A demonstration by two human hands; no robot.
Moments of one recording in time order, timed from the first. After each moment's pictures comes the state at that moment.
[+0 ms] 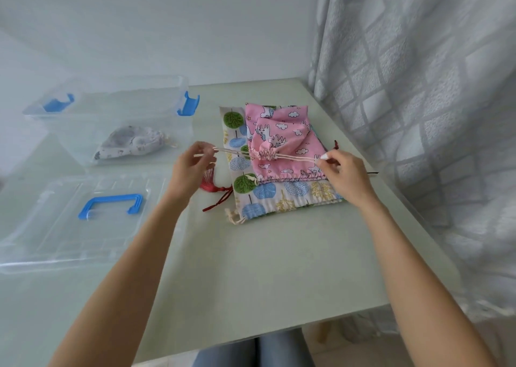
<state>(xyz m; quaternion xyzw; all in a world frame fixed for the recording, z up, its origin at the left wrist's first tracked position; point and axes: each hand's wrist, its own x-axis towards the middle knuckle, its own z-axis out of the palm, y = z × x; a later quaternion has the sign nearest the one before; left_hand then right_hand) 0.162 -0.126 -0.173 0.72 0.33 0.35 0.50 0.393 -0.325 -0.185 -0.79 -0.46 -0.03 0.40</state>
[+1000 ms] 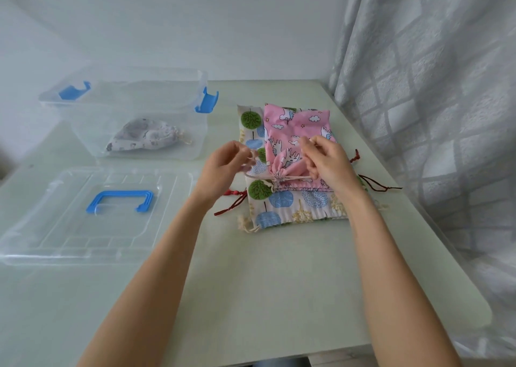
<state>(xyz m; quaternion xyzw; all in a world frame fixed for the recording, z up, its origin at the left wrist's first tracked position) 0.177 -0.143 -0.160 0.73 0.26 0.31 0.55 0.350 -0.265 -0.147 -0.67 -0.46 0.22 0.54</state>
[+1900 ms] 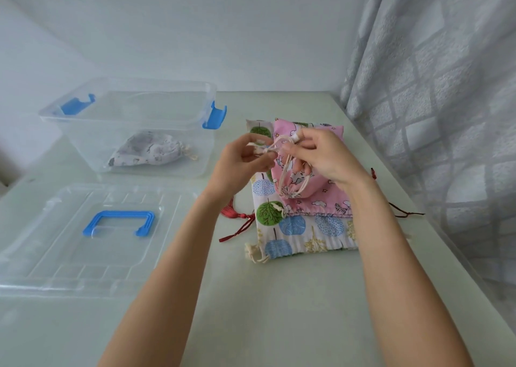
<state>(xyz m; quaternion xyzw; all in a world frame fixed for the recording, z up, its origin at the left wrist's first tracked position) 0.208 -0.122 -0.135 0.71 0.23 0.33 0.58 0.360 -0.209 -0.115 -0.67 -0.51 0.24 0.48</state>
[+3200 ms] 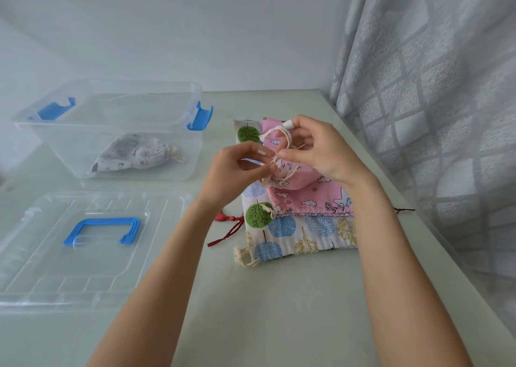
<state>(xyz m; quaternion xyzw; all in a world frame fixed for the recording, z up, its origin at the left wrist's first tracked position) 0.213 -0.133 -0.134 0.76 0.23 0.31 0.52 0.365 -0.225 -0.102 -0.64 -0.56 0.21 0.49</state>
